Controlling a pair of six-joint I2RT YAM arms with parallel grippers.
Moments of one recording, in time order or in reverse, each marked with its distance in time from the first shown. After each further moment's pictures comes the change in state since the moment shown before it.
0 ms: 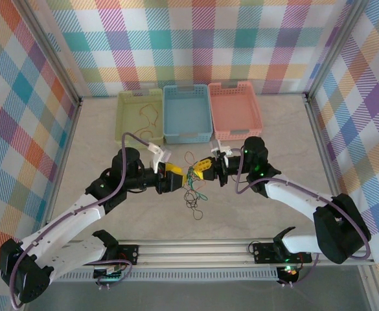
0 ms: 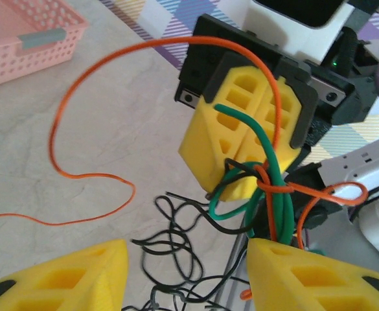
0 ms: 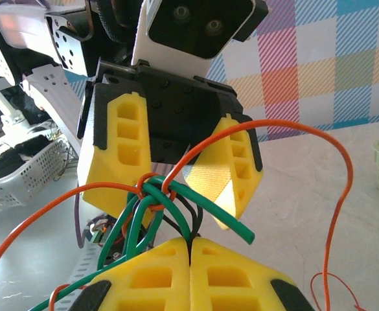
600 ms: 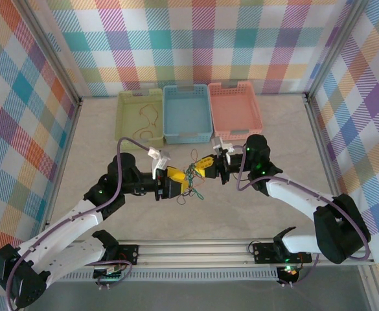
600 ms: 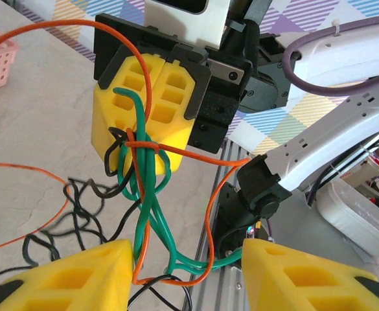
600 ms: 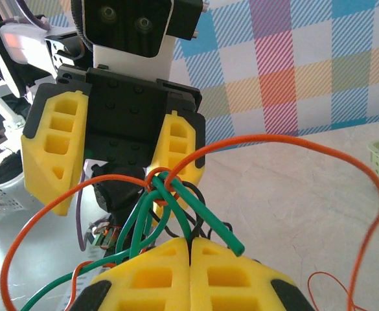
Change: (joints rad) left arm -0.018 -0.064 -0.061 0.119 0.118 -0.004; right arm -0.019 0.000 0.013 -0.002 -0.023 0.023
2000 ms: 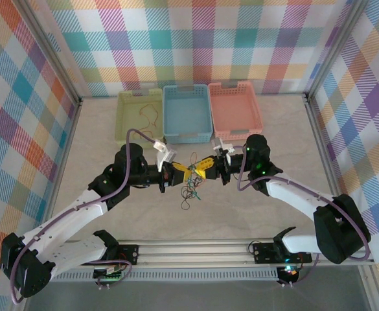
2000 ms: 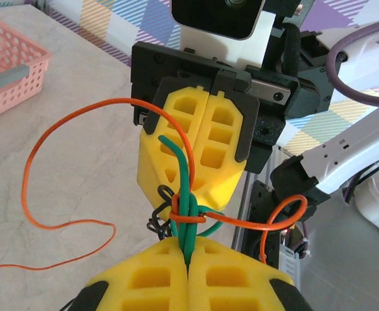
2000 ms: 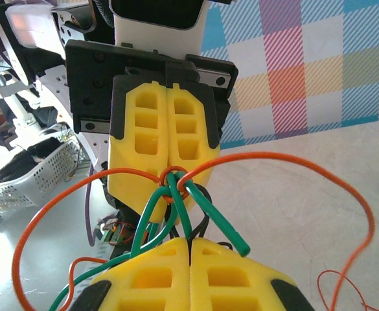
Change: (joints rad) left arm -0.006 0.113 0.127 -0.100 -0.076 0.111; right arm -0.001 -0.003 0.000 -0.019 -0.023 -0.001
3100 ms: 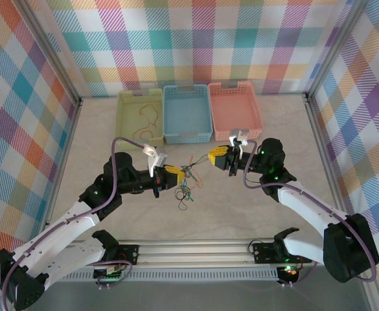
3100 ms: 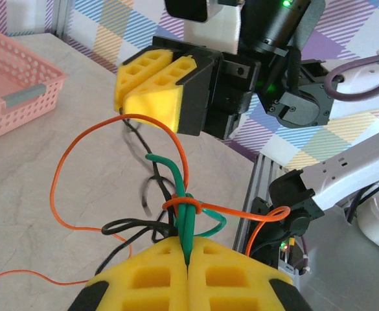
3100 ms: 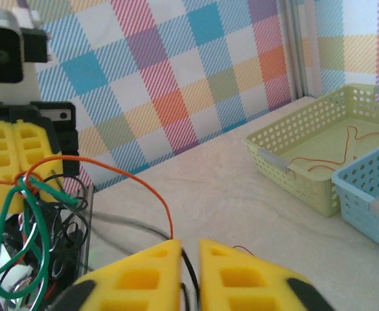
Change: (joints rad) left arm -0.002 -0.146 -0.087 0.040 -0.048 -0.059; right arm -0.121 -0.153 -0.080 -0.053 0.299 0.098
